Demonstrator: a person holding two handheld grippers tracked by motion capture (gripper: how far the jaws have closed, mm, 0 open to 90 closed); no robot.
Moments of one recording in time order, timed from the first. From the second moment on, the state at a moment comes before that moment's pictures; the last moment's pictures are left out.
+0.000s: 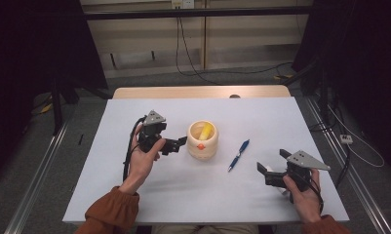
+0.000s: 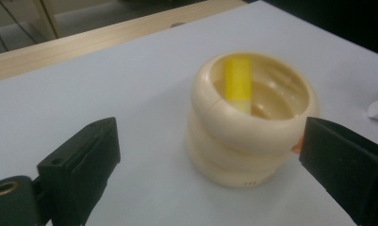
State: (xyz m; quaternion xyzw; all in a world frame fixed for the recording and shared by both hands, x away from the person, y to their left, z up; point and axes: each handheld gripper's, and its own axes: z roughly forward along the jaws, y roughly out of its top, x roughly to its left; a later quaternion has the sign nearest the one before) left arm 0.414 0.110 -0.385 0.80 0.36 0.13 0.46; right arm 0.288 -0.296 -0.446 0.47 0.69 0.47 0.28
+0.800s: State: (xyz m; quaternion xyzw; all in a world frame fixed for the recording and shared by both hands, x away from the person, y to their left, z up) left arm 0.379 0.170 -0.412 0.80 0.36 0.17 0.45; right arm 0.289 -0.296 -0.446 0.47 0.69 0.47 0.28
